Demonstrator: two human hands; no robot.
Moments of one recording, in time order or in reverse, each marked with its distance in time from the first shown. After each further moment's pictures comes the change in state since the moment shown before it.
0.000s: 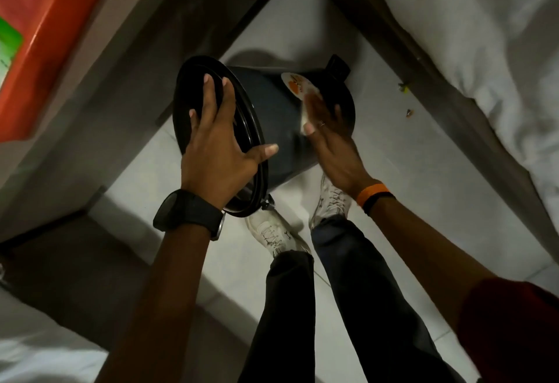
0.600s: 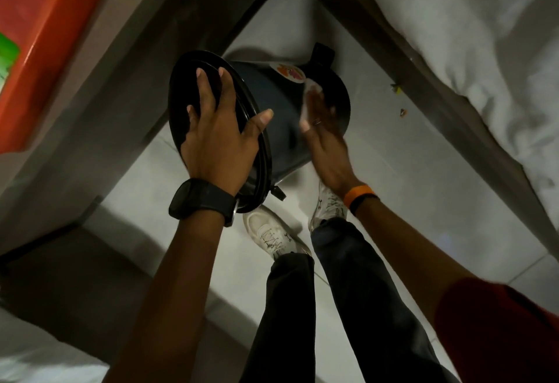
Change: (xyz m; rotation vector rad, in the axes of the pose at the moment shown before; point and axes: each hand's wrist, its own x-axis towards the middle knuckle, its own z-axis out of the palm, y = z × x) left_hand 0.015 0.012 -0.002 0.098 0.097 -0.043; right_hand 0.007 -0.009 0.021 0.123 0.111 0.035
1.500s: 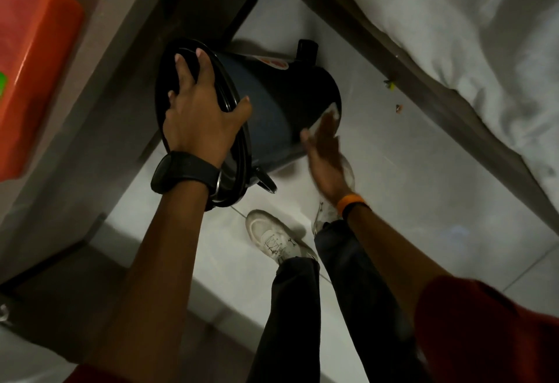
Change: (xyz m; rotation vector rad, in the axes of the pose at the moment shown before) left_hand 0.041 0.013 -0.015 0.107 0.047 0.029; right_hand -0.010 0.022 0.013 0.181 0.049 0.295
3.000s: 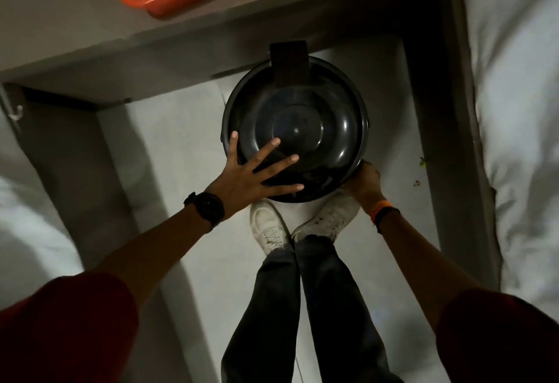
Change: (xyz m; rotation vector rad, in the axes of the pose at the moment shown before) left_hand -0.144 -0.152 0.125 0.449 0.275 0.654; right_hand 0.003 -0.017 -0.004 -0.700 -0.171 0.028
